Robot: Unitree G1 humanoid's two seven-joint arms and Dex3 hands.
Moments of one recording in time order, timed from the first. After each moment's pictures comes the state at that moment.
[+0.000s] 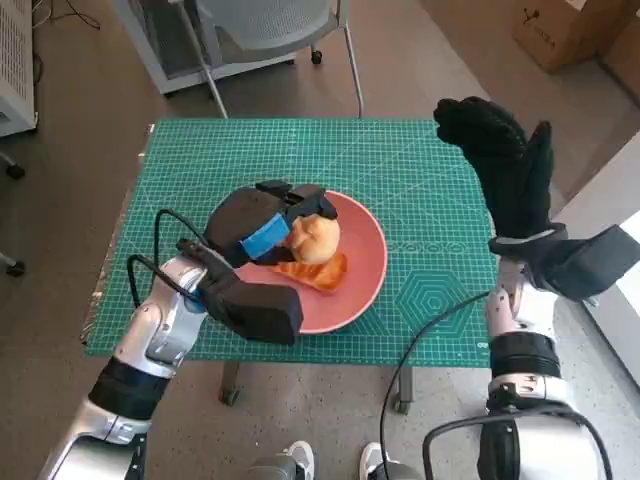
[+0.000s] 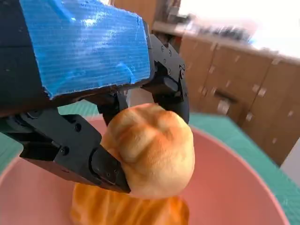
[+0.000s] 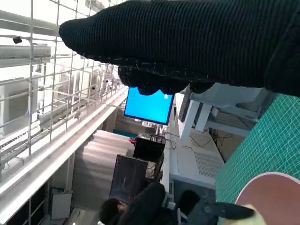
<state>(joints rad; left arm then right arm) -0.56 0.43 -0.31 0.22 0.58 -0.08 -0.19 -0.86 -0.17 -0.27 0.99 0.33 -0.73 0.67</state>
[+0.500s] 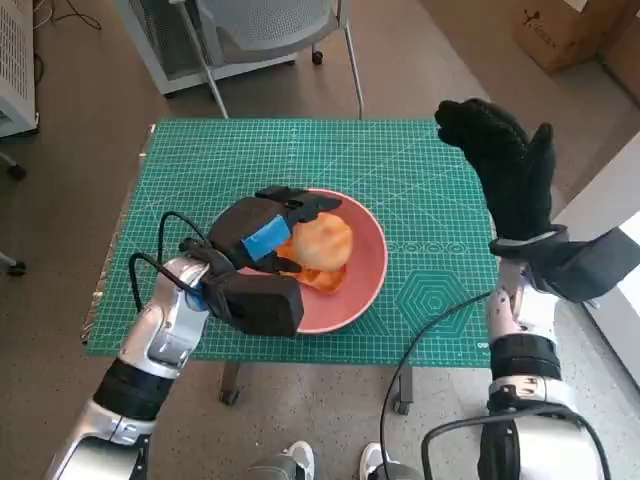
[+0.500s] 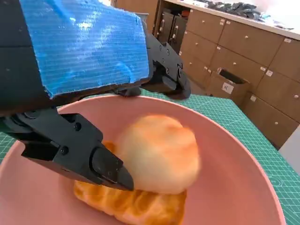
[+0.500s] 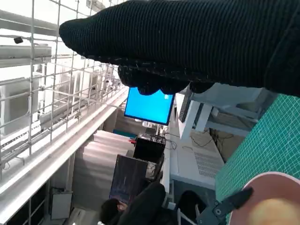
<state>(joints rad) -0.55 0.44 -0.30 0.19 0.58 -0.05 -0.25 -0.86 -0.17 -0.27 0.98 0.33 -0.73 0.67</state>
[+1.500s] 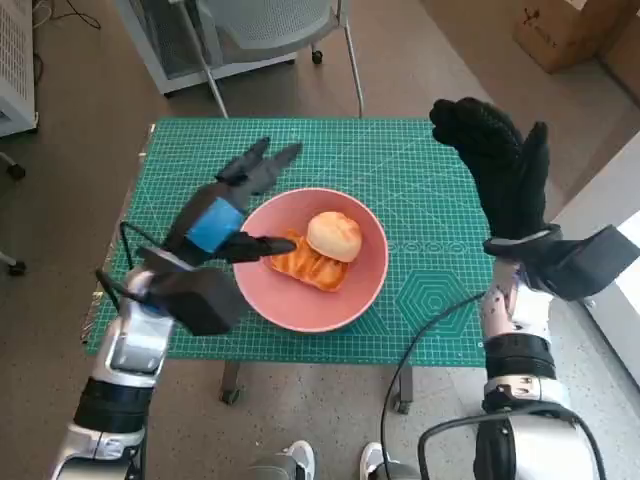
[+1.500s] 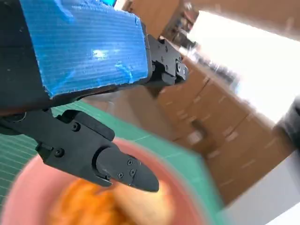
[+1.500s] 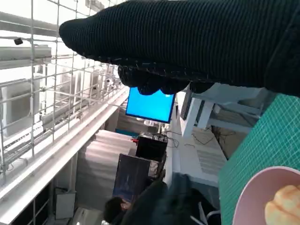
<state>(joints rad) -0.45 0.38 -0.02 0.10 0.15 -0.17 -0.19 -0.86 -0.15 -0.27 0.95 0.34 -0.72 0.66</state>
